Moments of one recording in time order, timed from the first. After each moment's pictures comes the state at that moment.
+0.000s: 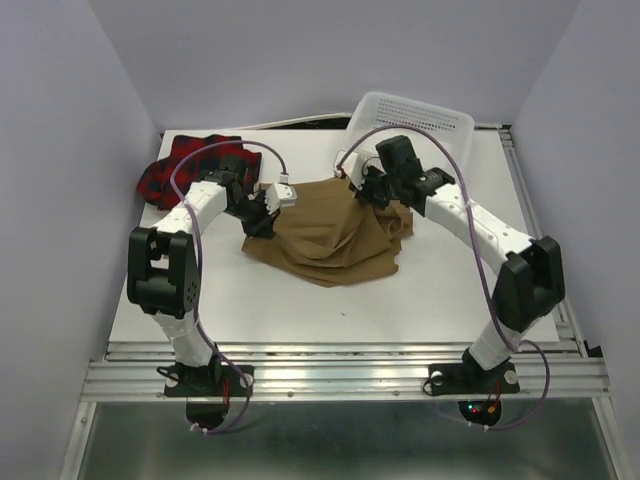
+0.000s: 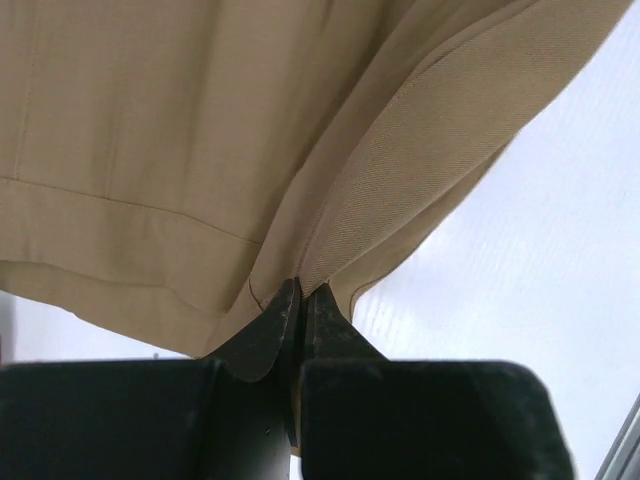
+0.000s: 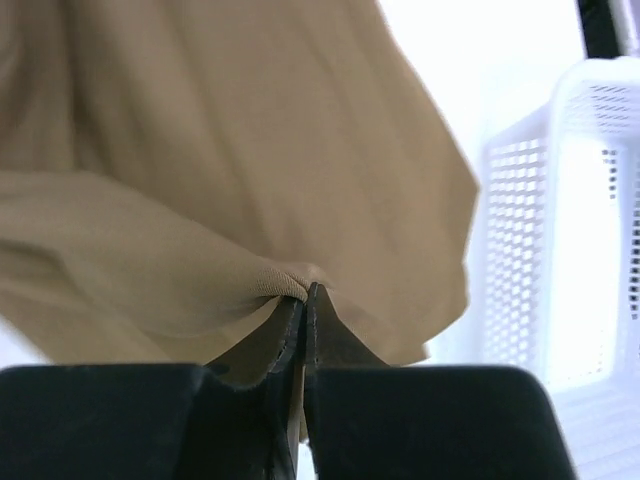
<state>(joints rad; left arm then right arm) -0.20 1.72 1.29 -0.84 0.61 0.99 0.53 1.62 1.40 -0.52 -0.22 -0.70</state>
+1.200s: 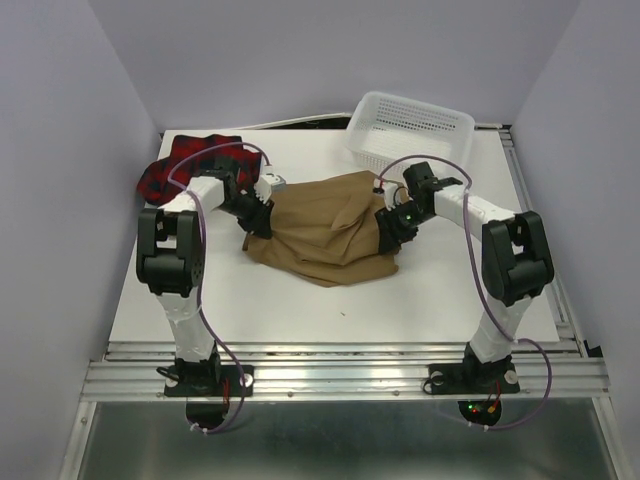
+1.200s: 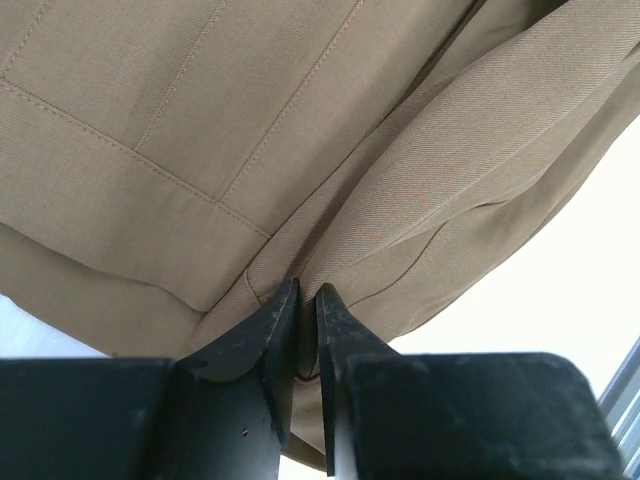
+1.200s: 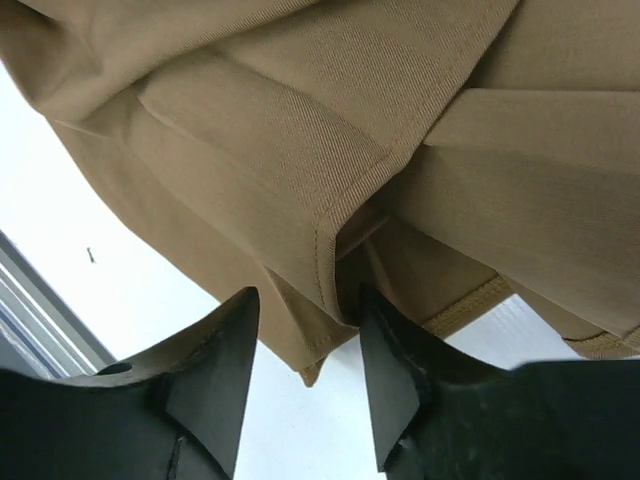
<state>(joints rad) -0.10 1.94 1.39 -0.78 0.69 0.69 0.29 1.86 1.31 -0.73 -0.56 -0.28</state>
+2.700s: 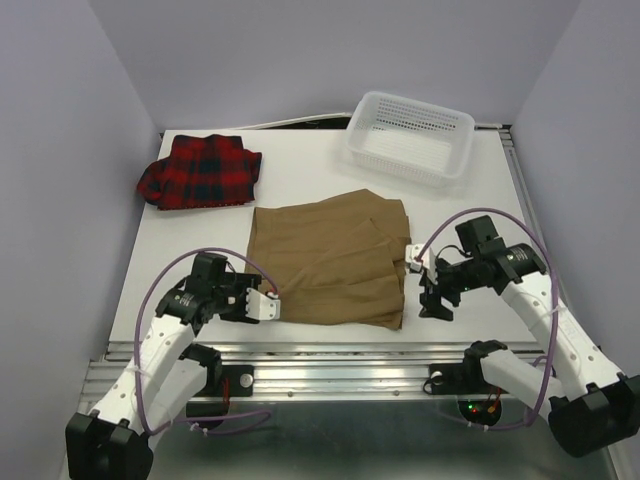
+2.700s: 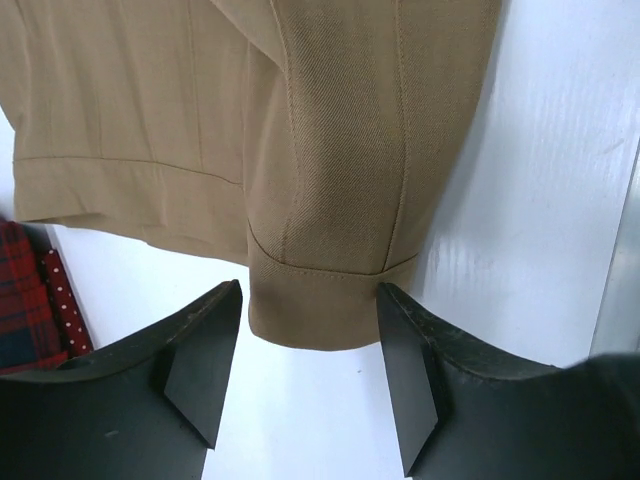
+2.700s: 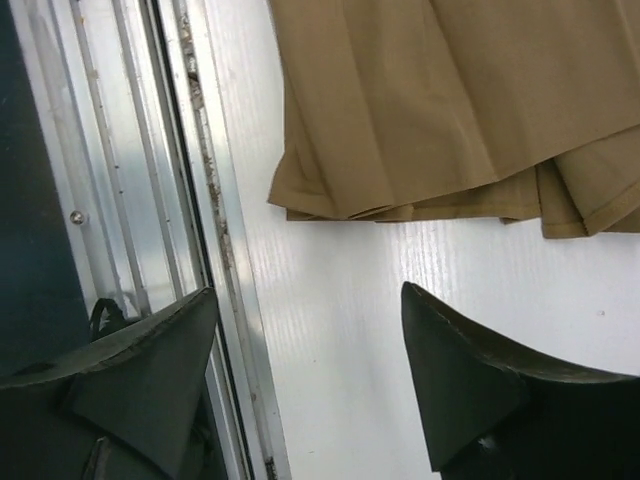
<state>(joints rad) -0.28 0.71 0.46 -0.73 0.38 1.37 0.29 0.95 0.88 -1.13 -0.69 -0.97</state>
